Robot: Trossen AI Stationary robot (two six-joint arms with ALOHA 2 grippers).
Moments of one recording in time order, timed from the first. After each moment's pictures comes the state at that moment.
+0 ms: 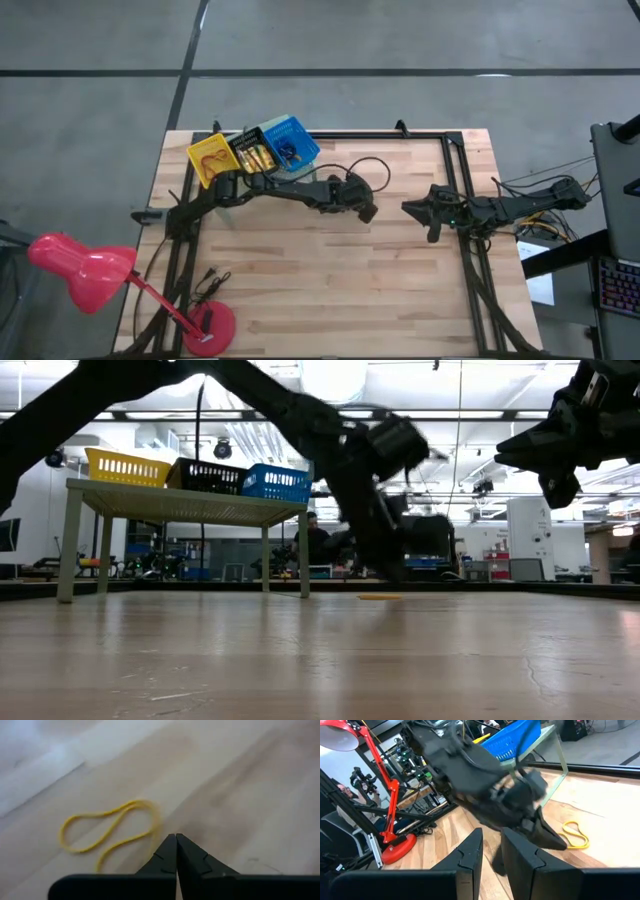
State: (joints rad) left arm 0.11 2.36 1.75 -0.34 -0.41 -0.61; right arm 0.25 0.24 0.13 0.11 0.49 0.58
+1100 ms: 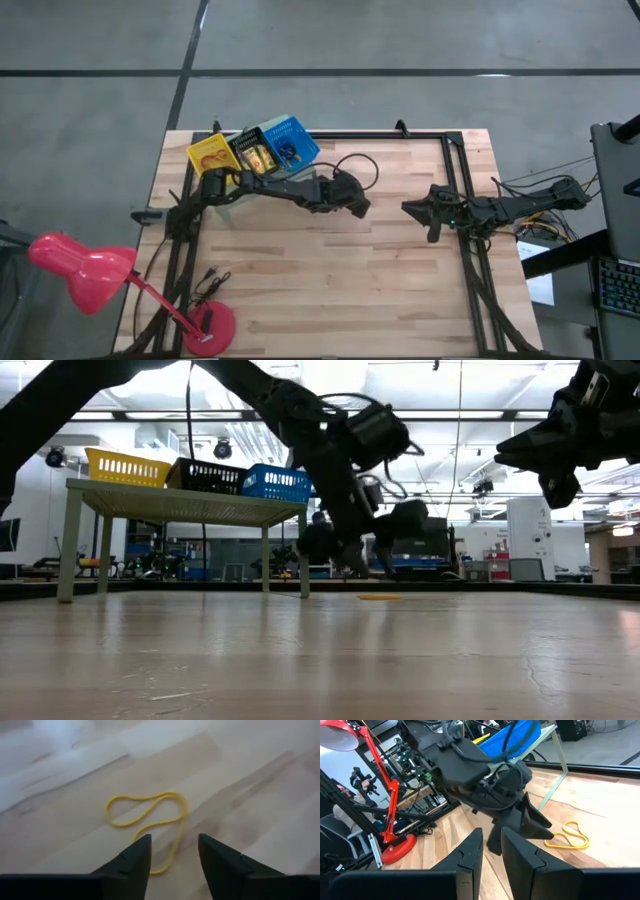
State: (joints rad) left arm 0.10 2.24 1.62 -0.35 -0.45 -0.77; right arm 0.25 0.24 0.13 0.11 0.49 0.58
